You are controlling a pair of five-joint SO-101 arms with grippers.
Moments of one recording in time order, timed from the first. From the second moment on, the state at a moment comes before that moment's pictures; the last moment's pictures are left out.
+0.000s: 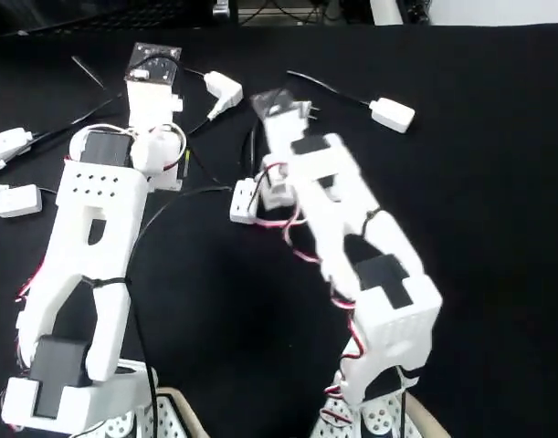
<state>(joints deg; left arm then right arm) 3.0 -12.1 9.1 69.0 -1.4 -14.7 19.7 6.1 57.3 2.9</state>
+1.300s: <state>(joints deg) 12.7 -5.2 20.4 54.8 43.9 -1.8 19.7 15.4 44.9 -8.9</state>
